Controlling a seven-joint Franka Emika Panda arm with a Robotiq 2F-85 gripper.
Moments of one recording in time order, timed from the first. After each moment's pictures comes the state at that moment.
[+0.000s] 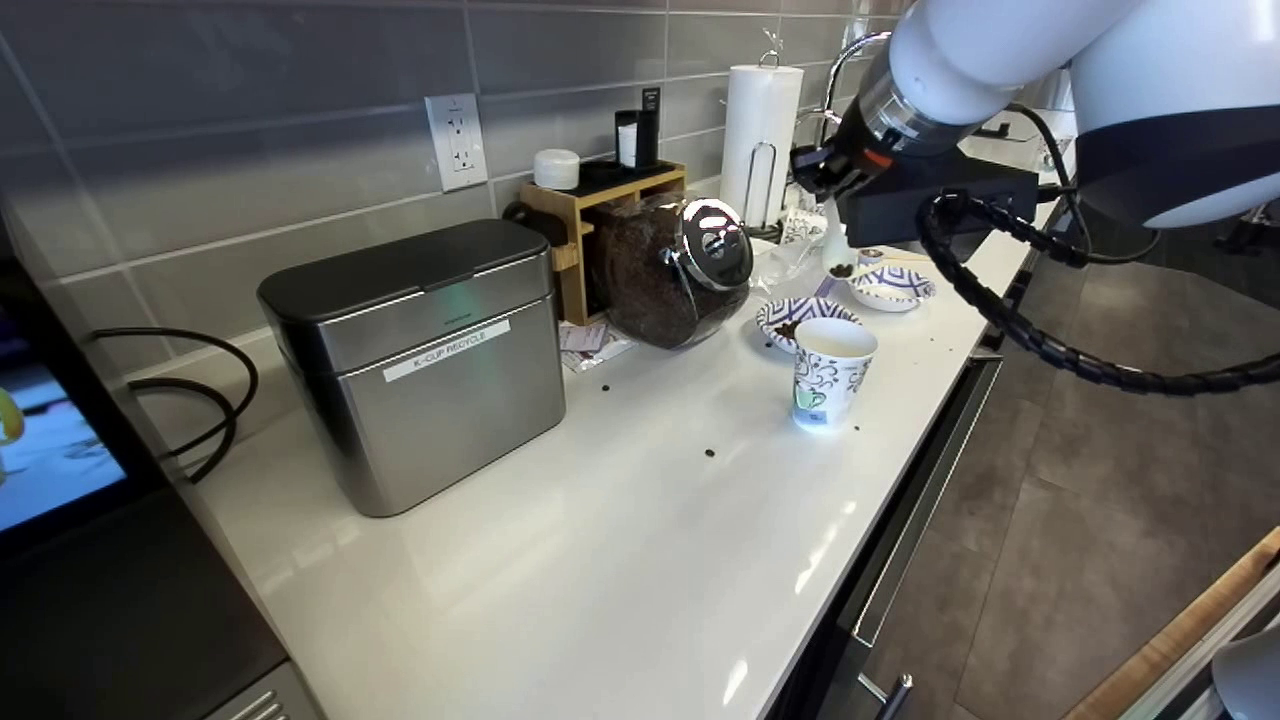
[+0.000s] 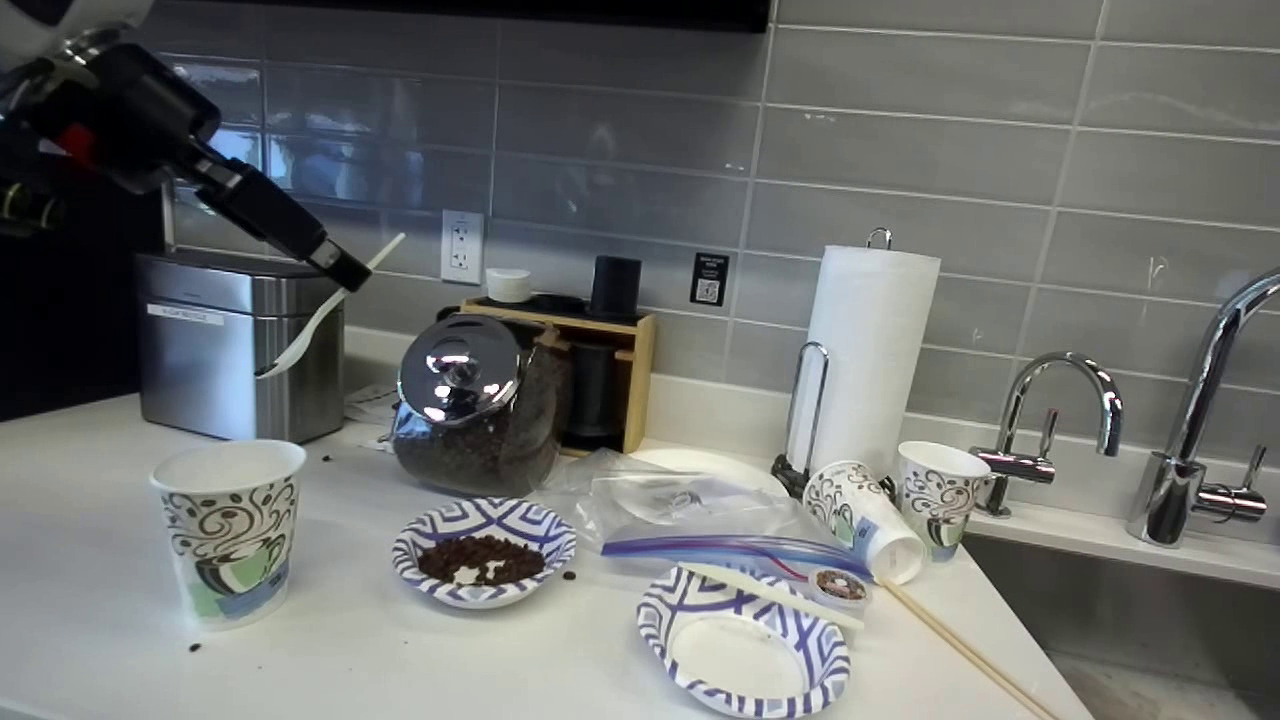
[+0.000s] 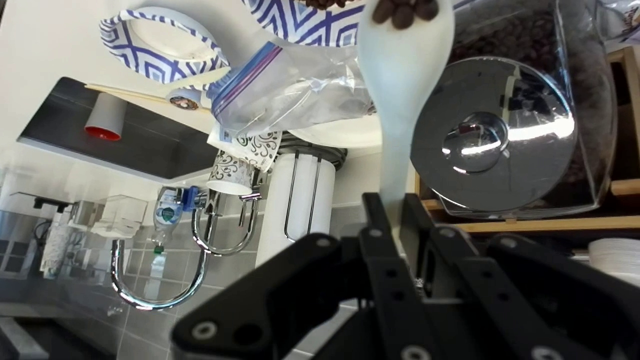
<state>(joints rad) -0.26 -0.56 0.70 -2.64 -0.93 2.67 1.52</state>
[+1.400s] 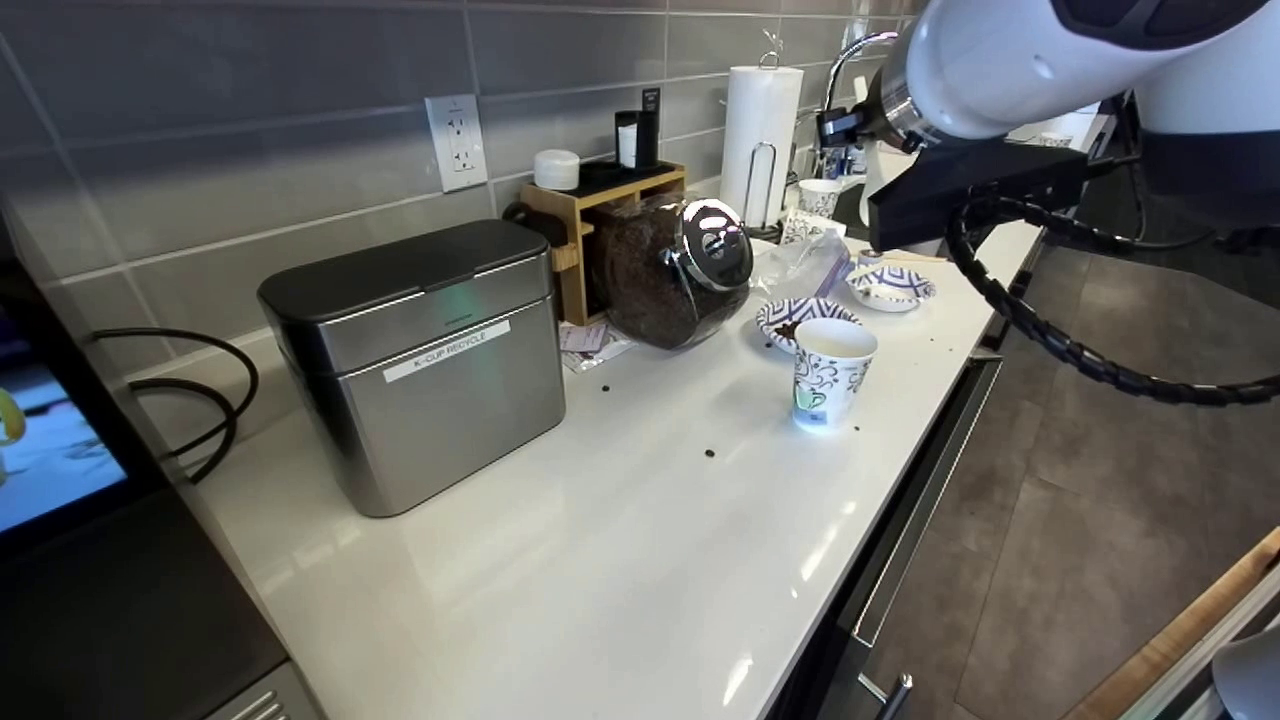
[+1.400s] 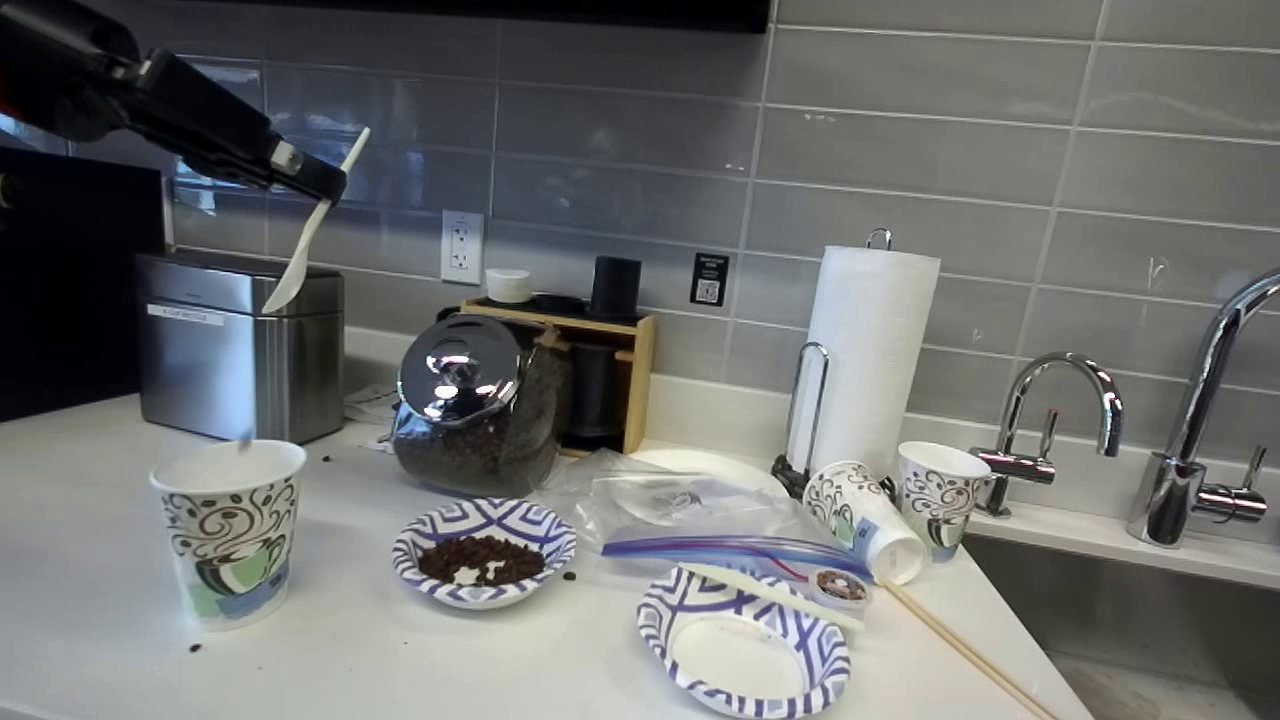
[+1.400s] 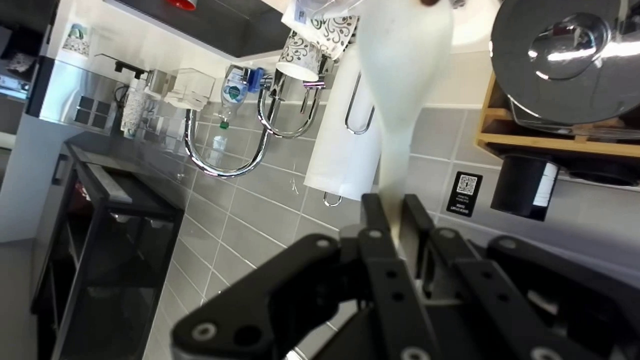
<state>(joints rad) -0.03 -0.61 0.65 -2.64 -1.21 2.30 1.71</state>
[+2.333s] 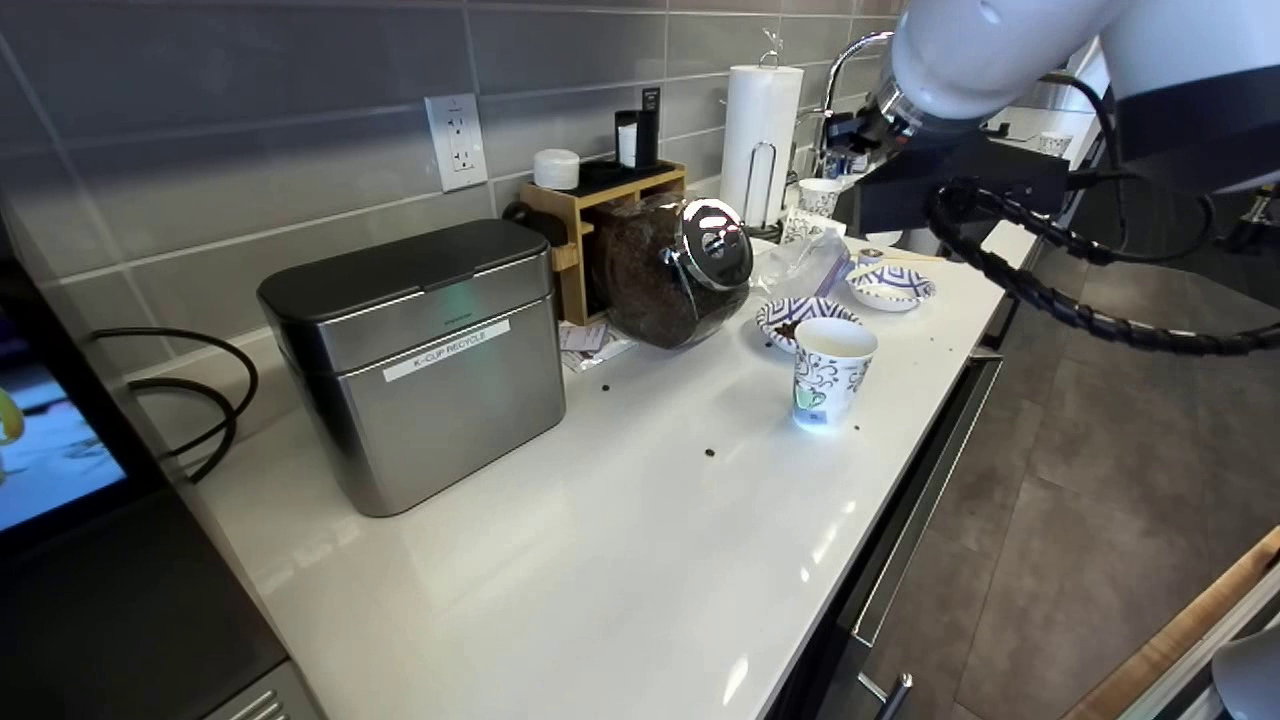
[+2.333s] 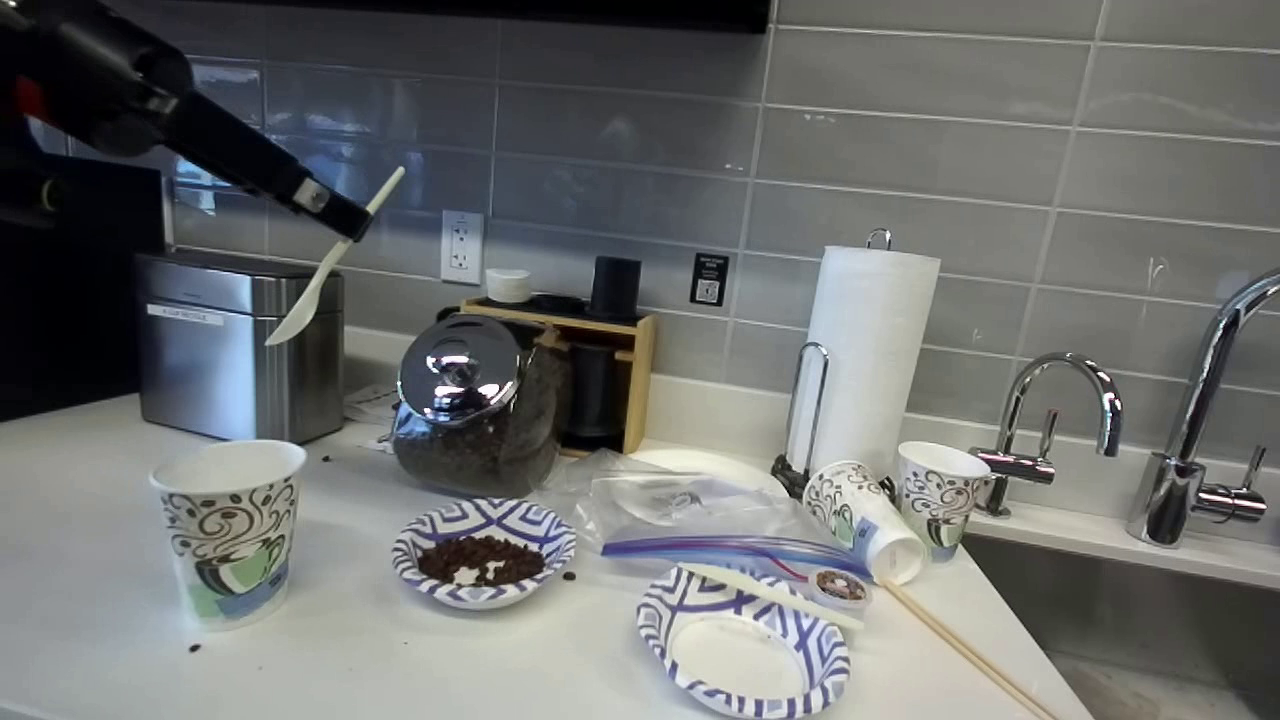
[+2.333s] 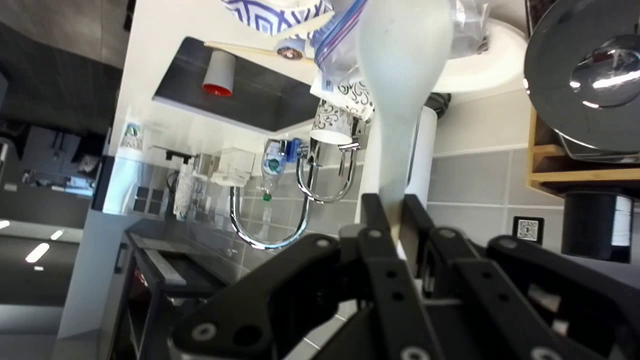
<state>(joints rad) 0.25 -0.48 0.35 -2.59 -1.18 2.14 1.80</state>
